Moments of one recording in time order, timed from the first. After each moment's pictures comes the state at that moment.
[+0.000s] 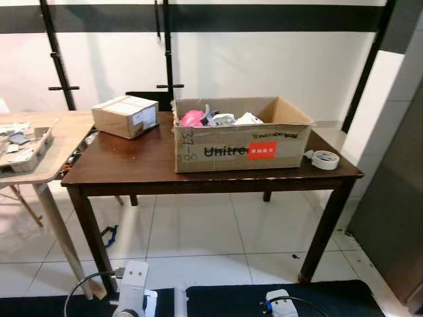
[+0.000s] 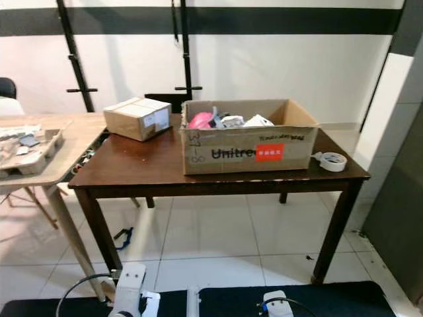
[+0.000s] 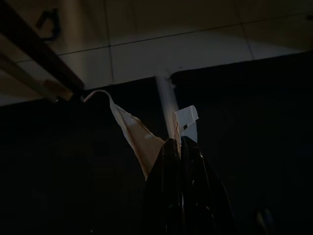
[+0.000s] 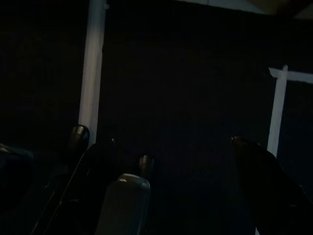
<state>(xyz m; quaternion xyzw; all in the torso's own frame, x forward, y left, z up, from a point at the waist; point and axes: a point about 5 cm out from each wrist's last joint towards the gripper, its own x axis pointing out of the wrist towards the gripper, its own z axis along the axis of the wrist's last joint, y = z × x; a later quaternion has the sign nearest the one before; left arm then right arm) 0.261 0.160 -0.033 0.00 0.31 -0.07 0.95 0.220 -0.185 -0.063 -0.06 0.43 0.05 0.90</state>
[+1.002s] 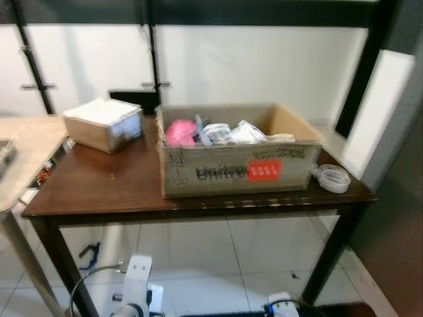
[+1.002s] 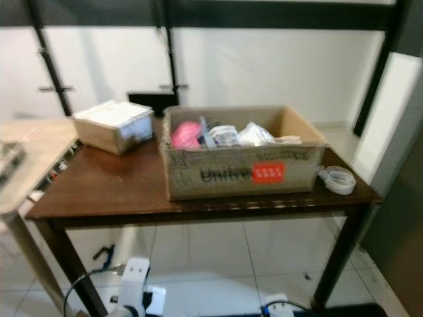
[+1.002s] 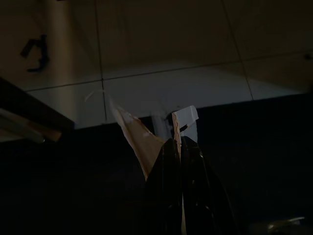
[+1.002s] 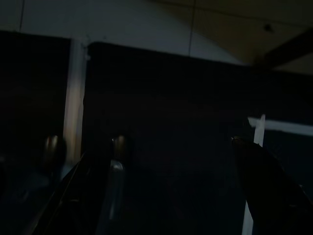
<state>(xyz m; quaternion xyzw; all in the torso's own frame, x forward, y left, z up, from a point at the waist) 0.266 0.156 -0.030 -0.01 0.31 -0.08 0.95 0.226 -0.186 -0.060 -0.06 0.42 0.05 0.90</state>
